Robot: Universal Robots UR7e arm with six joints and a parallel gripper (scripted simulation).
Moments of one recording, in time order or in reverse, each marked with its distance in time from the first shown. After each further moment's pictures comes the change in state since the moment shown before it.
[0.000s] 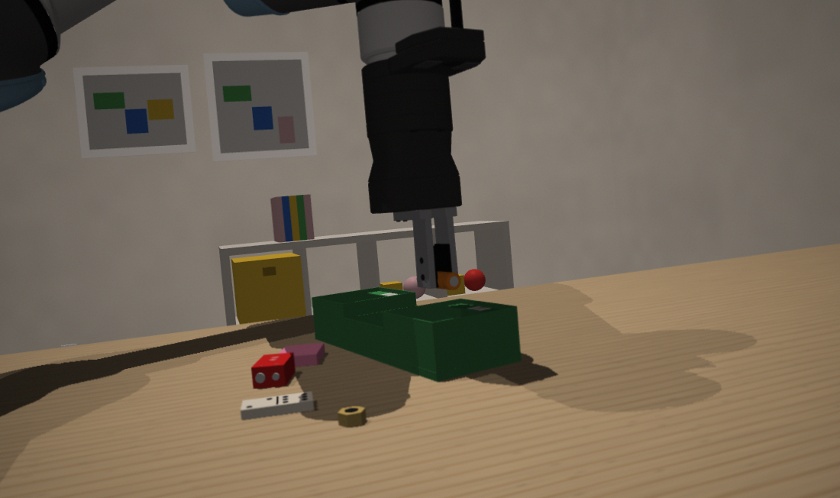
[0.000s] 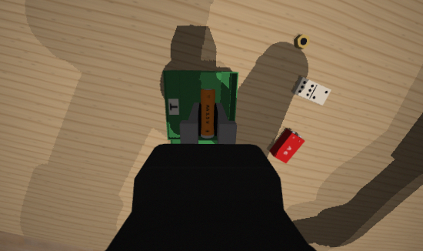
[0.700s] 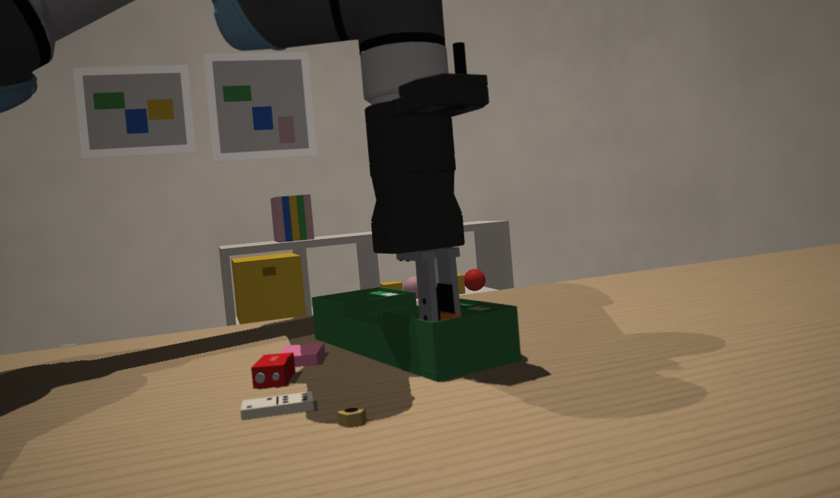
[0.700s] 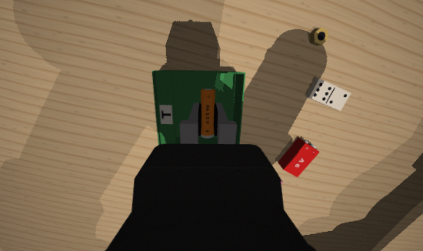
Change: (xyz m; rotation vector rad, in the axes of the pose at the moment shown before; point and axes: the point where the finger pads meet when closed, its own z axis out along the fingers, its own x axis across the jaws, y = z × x) arm 0.000 0.000 0.034 -0.001 0.001 0.000
